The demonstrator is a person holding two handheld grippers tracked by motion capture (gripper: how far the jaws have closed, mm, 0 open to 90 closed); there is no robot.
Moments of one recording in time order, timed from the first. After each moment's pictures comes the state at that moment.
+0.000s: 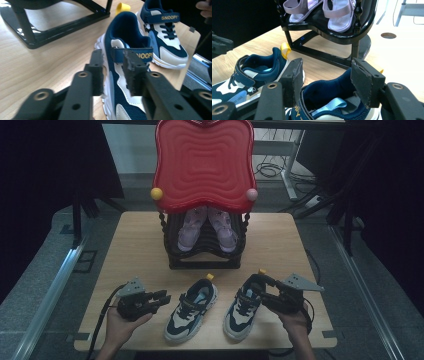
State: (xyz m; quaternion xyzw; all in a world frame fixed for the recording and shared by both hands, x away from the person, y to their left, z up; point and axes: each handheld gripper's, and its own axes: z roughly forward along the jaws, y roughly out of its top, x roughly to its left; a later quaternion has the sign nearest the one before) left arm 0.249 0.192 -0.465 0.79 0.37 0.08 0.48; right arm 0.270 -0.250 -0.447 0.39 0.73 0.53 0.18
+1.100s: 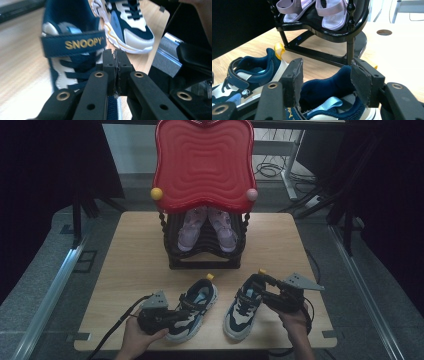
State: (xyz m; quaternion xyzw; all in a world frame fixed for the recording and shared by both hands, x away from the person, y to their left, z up) left arm 0.230 0.139 -0.479 0.83 0.31 0.00 0.46; right arm 0.274 -0.254 -0.453 0.41 0.72 0.53 0.18
